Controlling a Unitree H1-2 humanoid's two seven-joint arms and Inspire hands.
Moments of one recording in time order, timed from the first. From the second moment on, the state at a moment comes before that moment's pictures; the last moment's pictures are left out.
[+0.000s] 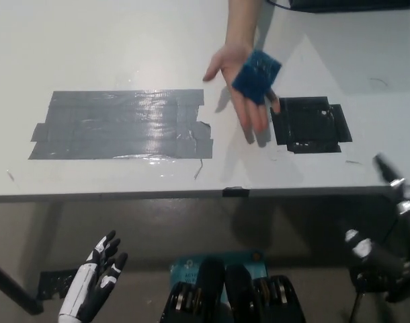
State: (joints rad) left_arm 0.08 0.19 -0.06 -0.02 0.11 -0.04 -0.06; right_arm 0.00 -0.23 -0.02 -0.42 -0.17 -0.03 0.04
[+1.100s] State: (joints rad) left_arm 0.05 0.20 -0.06 -0.02 0.11 -0.04 -0.07; right_arm -1.09 -0.34 0.29 0.49 -0.15 0.45 0.45
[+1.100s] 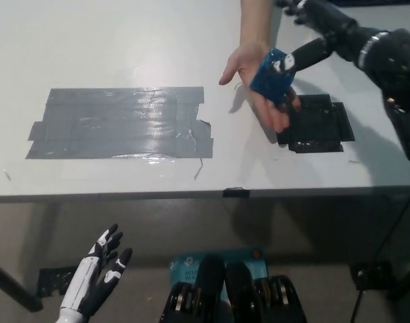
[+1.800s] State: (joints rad) left_arm 0.05 0.20 -0.06 -0.03 0.12 -0.04 -0.09; right_arm -1.12 -0.31 0.47 0.66 -0.30 0.46 0.46
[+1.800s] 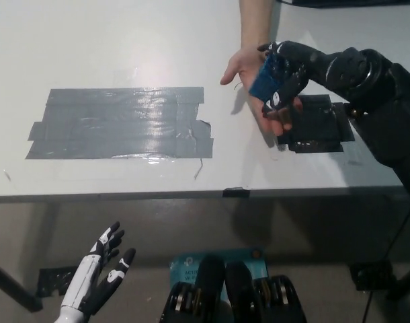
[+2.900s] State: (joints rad) left_arm 0.02 0.21 -0.06 -0.03 0.14 -0.04 -0.09; right_arm -1.11 -0.30 0.23 0.61 -0.36 0.30 0.20
